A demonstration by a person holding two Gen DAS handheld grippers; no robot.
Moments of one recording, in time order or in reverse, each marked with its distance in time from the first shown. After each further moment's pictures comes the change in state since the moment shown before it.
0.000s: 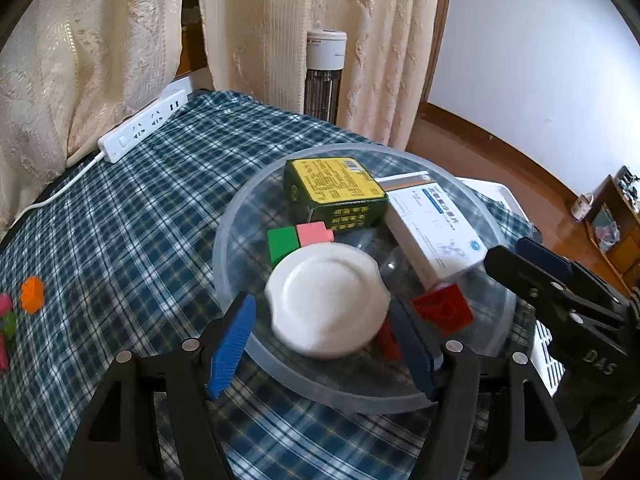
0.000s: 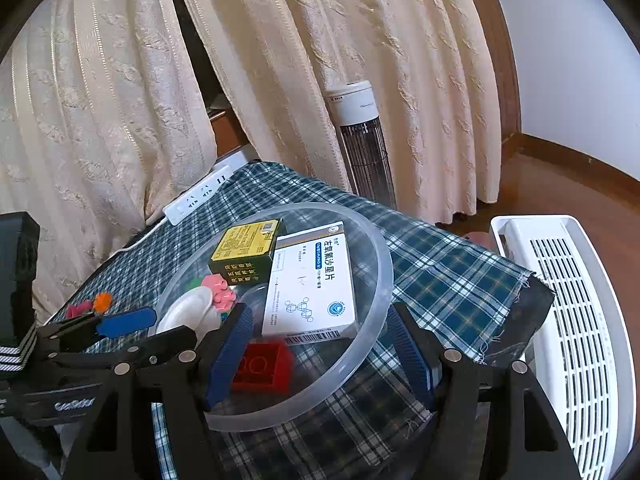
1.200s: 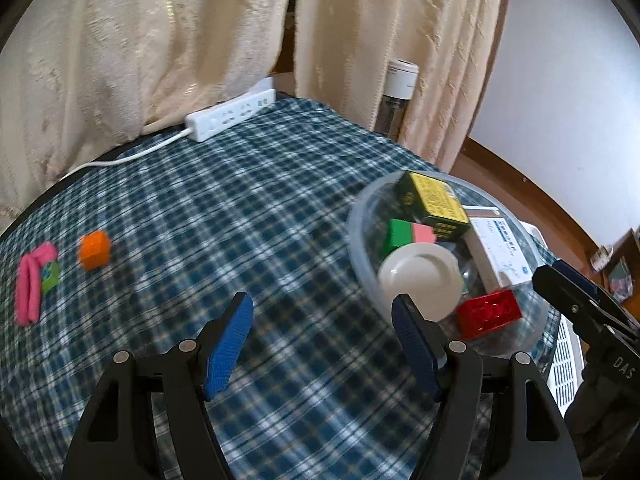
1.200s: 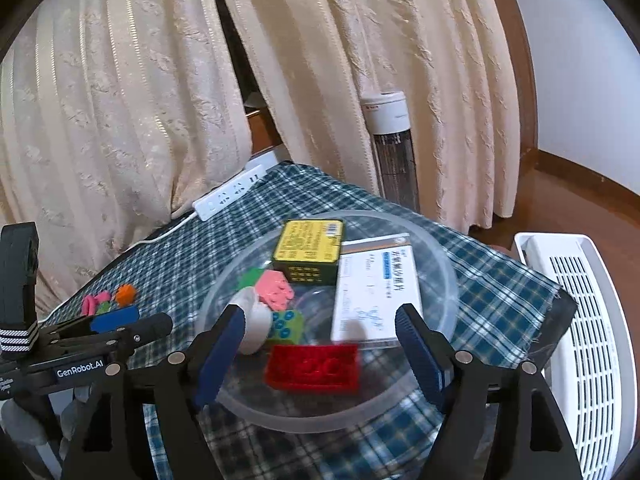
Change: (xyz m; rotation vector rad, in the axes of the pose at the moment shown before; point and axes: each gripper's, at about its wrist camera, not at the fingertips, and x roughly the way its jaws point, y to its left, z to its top) left arm -0.047 0.080 -0.027 -0.175 -0.064 0.099; right arm -0.010 0.056 0.000 -0.075 -0.014 0.043
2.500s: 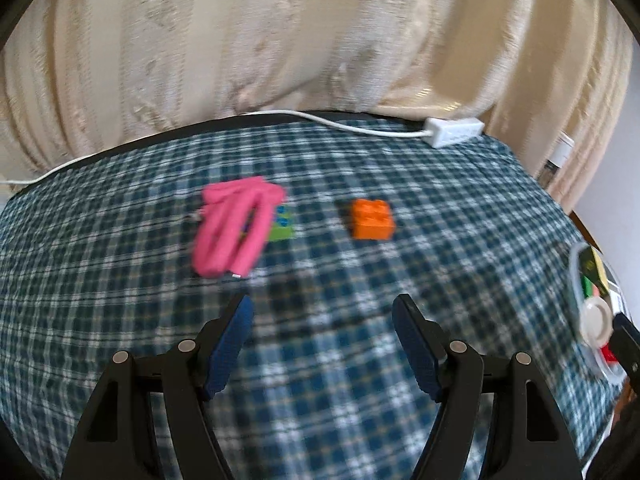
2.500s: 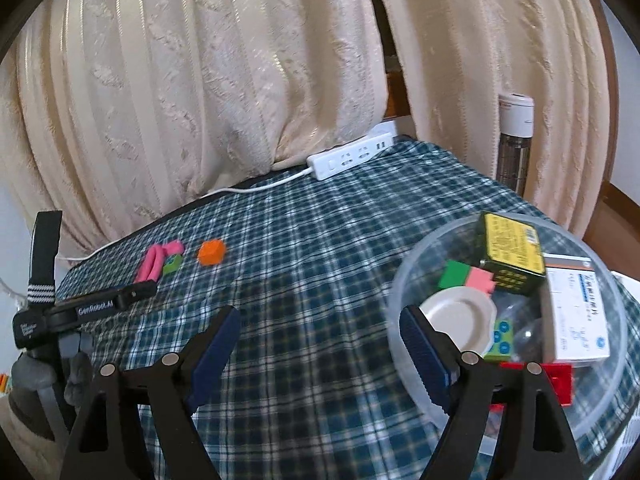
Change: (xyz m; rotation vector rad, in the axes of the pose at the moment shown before) left arm -0.049 0.214 -0.038 -0.335 -0.026 0.309; right arm 0.047 0.141 -0.012 -0.196 0.119 0.197
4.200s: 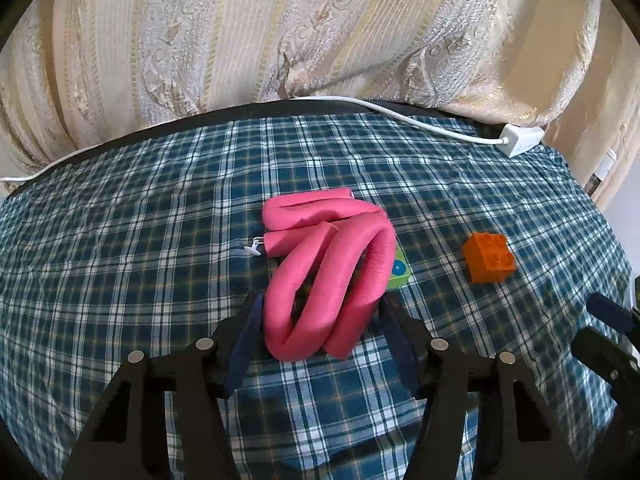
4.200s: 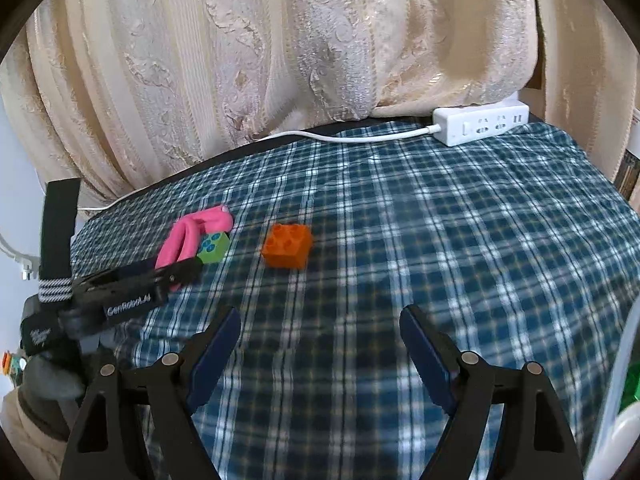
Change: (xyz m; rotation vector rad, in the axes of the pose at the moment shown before) left arm 0.067 0.058 0.031 -0.016 0.038 0.043; right arm 0.142 0.098 0.033 -0.136 0.198 0.142
